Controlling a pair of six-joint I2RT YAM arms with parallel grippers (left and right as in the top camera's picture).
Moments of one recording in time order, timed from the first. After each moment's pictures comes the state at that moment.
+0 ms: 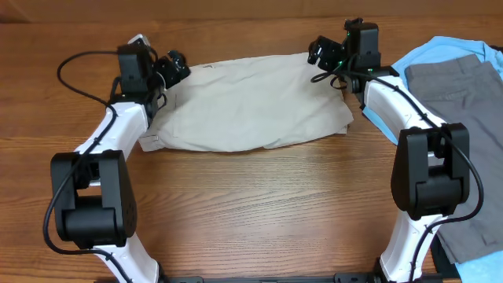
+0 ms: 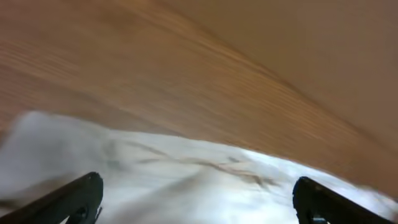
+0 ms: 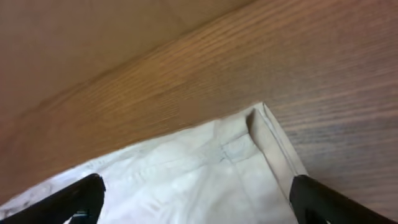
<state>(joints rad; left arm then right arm) 0.02 1.92 1.26 0.03 0.18 -0.54 0.11 2.09 1.52 -0.14 -0.14 0.49</state>
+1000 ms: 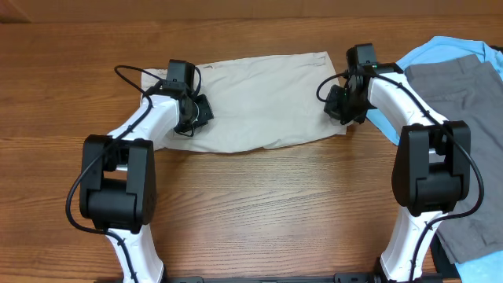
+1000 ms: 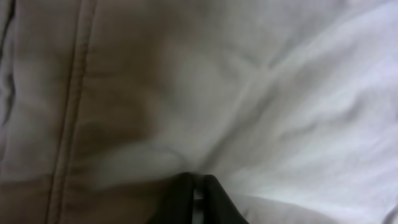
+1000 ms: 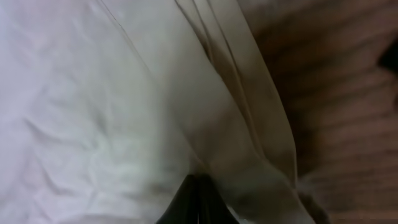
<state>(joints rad) -0.14 2.04 1.34 -0.54 0.12 -0.50 0.09 2.12 1.55 -0.84 -0.17 0.46</state>
